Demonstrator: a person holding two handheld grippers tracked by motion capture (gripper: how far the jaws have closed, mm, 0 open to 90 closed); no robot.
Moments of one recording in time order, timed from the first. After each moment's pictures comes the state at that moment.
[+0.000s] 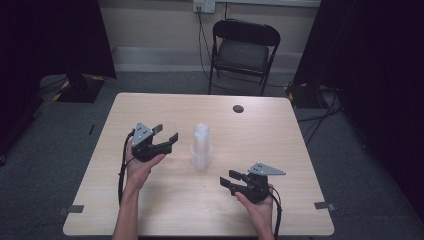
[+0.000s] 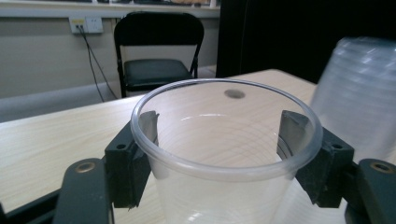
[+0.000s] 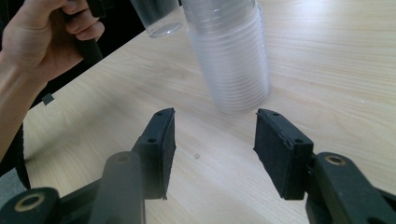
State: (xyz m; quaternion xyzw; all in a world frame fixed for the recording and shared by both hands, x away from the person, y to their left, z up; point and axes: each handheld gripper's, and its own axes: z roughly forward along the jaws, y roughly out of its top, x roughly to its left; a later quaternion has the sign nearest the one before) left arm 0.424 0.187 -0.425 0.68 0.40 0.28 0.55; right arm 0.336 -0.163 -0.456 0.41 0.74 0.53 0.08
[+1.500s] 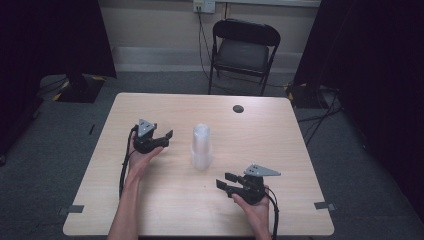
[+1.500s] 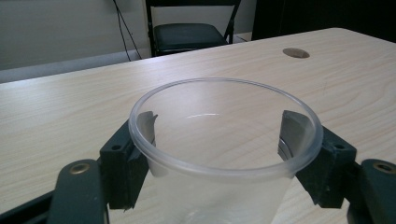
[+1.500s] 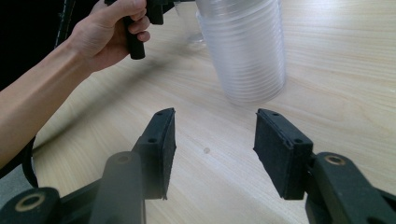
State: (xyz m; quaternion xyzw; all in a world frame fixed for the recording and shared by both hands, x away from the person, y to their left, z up) left arm 0.475 0.203 -0.472 0.69 0.44 0.29 0.49; right arm 0.337 -0.156 -0.465 0.40 0.74 0.53 0.06
